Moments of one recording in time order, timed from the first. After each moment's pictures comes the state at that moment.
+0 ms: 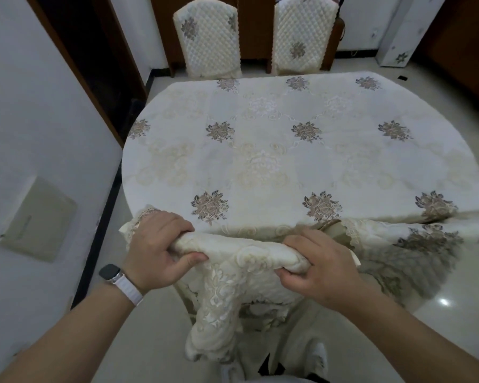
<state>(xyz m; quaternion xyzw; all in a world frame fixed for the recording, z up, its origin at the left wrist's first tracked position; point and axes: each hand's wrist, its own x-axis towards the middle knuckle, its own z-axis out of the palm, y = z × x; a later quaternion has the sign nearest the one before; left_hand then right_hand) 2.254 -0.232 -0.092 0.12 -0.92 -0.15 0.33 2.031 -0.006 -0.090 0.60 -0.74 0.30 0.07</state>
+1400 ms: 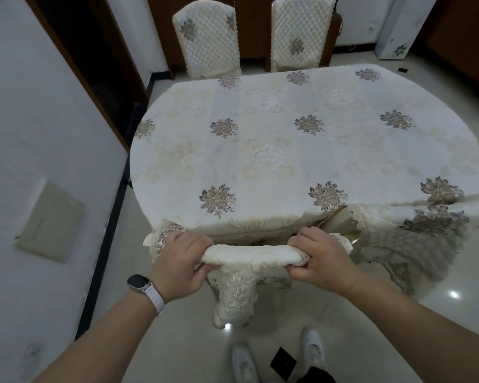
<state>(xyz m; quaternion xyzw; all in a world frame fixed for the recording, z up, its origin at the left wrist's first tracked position) 2.281 -0.213 -0.150 0.13 -0.96 -0.13 0.21 2.028 -0.005 -0.148 0.62 -0.74 0.27 -0.03</state>
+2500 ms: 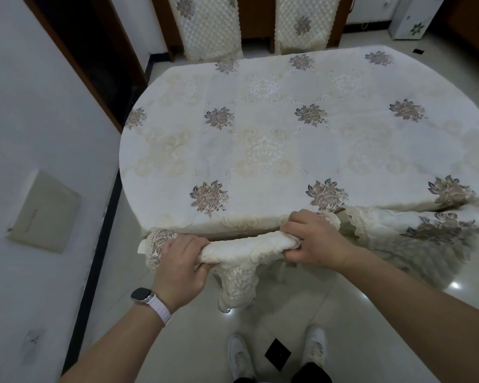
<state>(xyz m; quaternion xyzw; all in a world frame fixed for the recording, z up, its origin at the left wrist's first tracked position) 2.246 -0.195 -0.178 0.25 -0.93 -0.15 0.24 1.966 -0.043 -0.158 0.67 -0.70 0.23 -0.10</state>
